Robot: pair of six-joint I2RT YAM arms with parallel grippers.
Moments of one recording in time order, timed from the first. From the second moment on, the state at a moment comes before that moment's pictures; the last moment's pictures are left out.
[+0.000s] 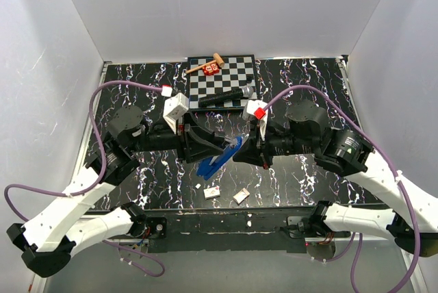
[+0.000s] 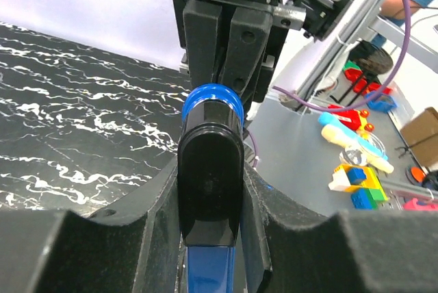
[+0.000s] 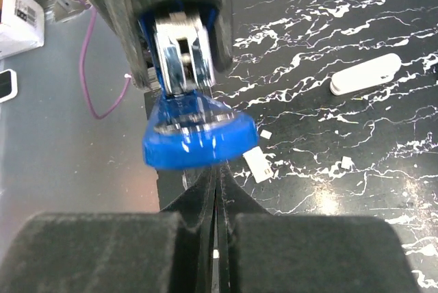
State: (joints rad) left arm -0.77 0.87 1.09 -0.17 0.70 -0.33; right arm 1.01 0.99 1.30 -0.68 -0.44 0.06
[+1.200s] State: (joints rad) left arm -0.79 0.97 1.09 -0.22 0.84 -0.22; right arm 0.99 1.08 1.39 -0.85 -0.56 -0.05
